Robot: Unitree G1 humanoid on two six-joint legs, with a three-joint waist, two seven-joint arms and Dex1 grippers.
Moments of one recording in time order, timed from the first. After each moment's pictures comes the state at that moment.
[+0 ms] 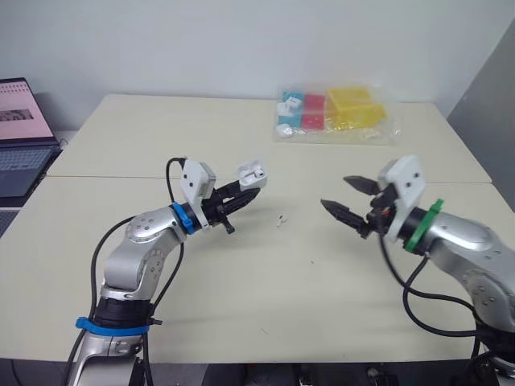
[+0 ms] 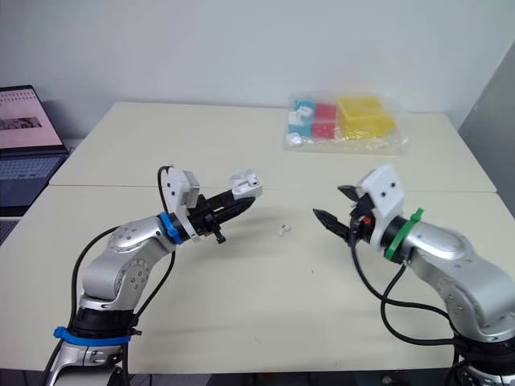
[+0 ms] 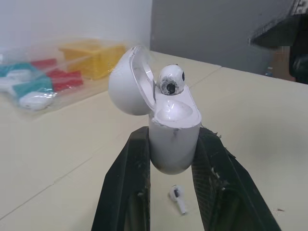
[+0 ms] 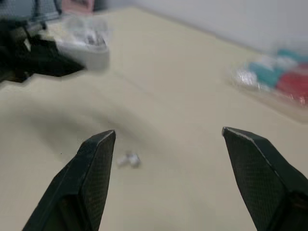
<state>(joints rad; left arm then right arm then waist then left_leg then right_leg) -0.40 0.47 0.04 -0.13 -0.47 0.38 -0.81 -0.32 -0.65 0.00 -0.63 0.60 0.87 0.38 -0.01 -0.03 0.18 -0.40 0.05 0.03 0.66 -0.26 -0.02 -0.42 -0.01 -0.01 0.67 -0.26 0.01</state>
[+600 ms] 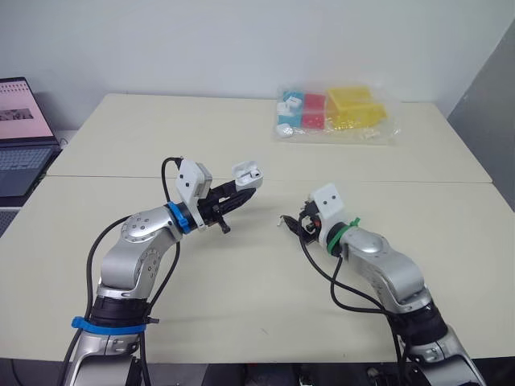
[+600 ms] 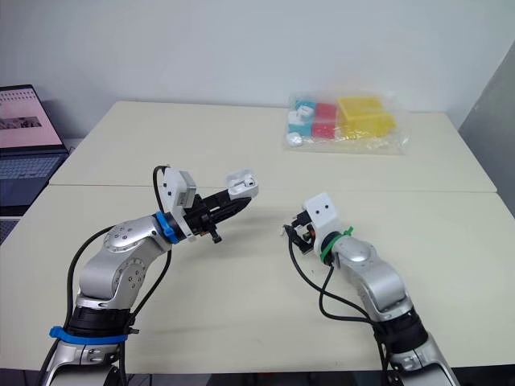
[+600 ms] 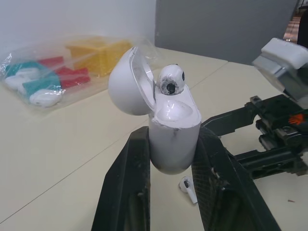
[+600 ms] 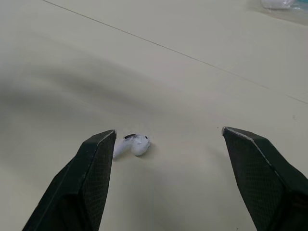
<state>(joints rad) -0.40 0.49 0.04 -0.11 -0.46 0.36 -0.82 -0.42 -0.27 0.26 -0.19 0.23 0.71 0.22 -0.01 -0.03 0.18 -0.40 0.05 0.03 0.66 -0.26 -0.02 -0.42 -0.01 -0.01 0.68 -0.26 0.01</state>
